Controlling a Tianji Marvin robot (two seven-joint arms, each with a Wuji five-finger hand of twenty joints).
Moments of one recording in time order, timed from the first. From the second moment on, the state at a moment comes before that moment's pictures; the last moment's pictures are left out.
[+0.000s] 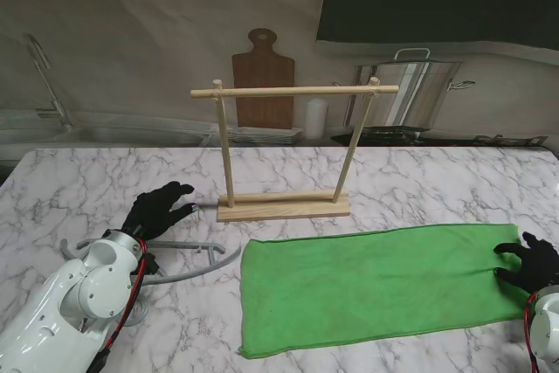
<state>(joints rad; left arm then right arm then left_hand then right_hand) 1.60 -1.09 -1.36 -1.60 0.71 -0.03 -0.01 -1.71 -1.02 1.71 -1.22 -1.03 0.12 -0.06 1.02 0.03 -0.02 -0.02 0.43 0.22 0.15 0.52 0.41 0.26 0.05 0.26 0.33 0.28 0.16 0.38 0.07 0.29 0.48 0.55 0.41 -0.39 0.67 -0.01 0.34 -0.38 0.41 0.36 0.19 -0.08 0.06 0.08 0.21 -0.05 0.00 0.04 -0.02 0.27 0.31 0.20</state>
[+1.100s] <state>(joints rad) 1.60 -1.09 -1.36 -1.59 0.71 -0.04 0.00 -1.70 -1.08 1.65 -1.15 -0.97 -0.01 -0.42 1.02 0.03 -0.02 -0.02 0.43 0.22 0.15 0.52 0.41 0.26 0.05 0.26 0.32 0.28 0.16 0.38 0.07 0.29 0.42 0.55 0.70 -0.46 0.83 -0.22 0.73 -0.16 0.89 0.49 0.97 0.01 0.76 0.55 0.75 -0.03 0.40 0.36 0.14 0.25 0.66 0.16</state>
